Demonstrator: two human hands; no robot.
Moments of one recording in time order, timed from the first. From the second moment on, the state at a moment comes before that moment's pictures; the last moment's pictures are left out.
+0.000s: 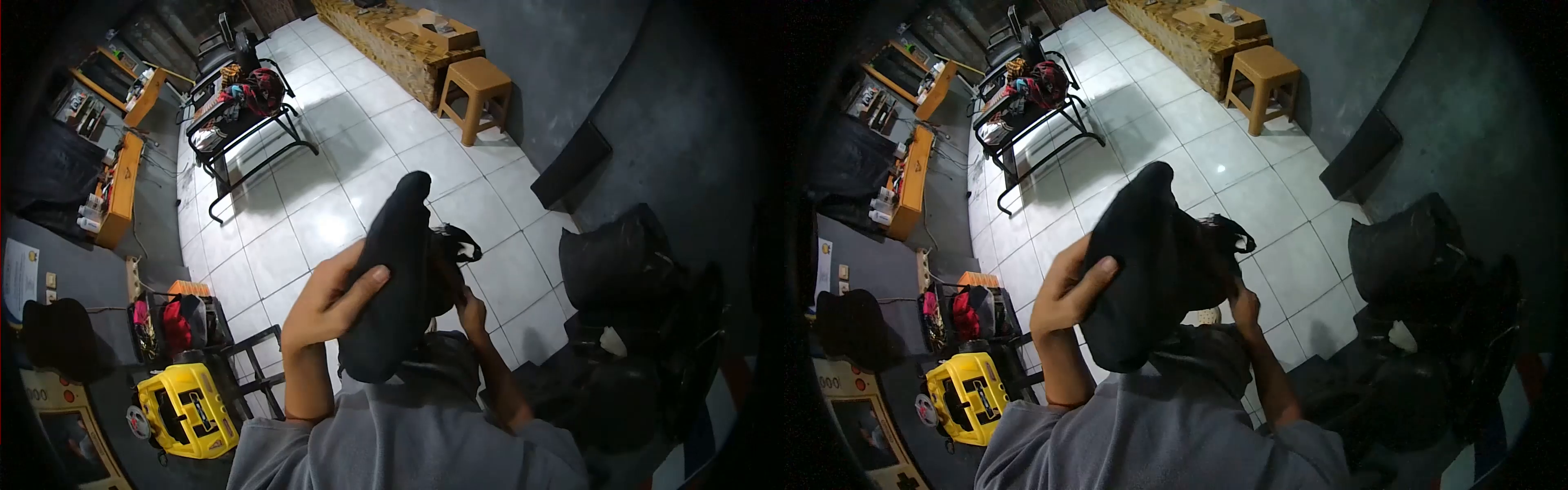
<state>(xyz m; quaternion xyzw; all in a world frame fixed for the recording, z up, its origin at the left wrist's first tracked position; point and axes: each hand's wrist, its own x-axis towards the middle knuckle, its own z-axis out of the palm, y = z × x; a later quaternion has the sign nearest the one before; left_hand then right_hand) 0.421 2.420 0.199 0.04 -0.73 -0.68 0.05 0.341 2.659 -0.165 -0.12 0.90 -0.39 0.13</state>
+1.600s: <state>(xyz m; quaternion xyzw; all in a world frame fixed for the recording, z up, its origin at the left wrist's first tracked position) 0.476 2.281 0.181 0.16 -0.76 -0.59 0.20 0.327 2.471 -0.088 -0.34 0.85 -0.40 0.10</state>
